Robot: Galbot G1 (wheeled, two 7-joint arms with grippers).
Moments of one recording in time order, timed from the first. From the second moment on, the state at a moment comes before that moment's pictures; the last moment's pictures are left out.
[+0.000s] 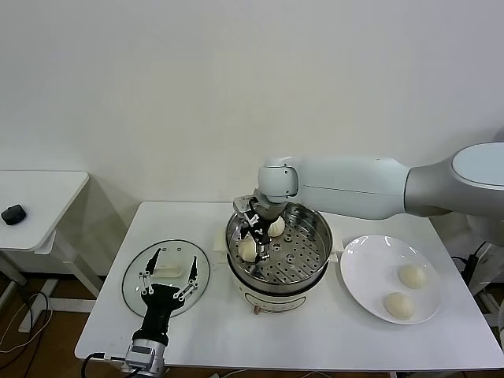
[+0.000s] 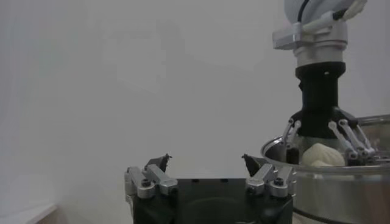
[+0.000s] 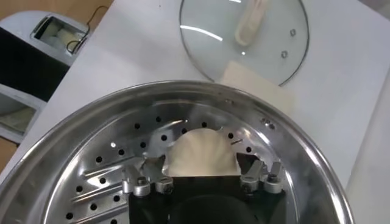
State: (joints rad) left arm 1.60 -1.33 -0.40 -2.09 0.12 -0.11 -0.16; right arm 0.65 1.19 -1.50 1.35 0.59 -0.29 -0.94
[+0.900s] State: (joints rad) left arm 1.62 -1.33 -0.38 -2.11 0.13 -0.11 -0.16; right arm 0.51 0.53 -1.22 1.34 0.20 0.02 -1.30
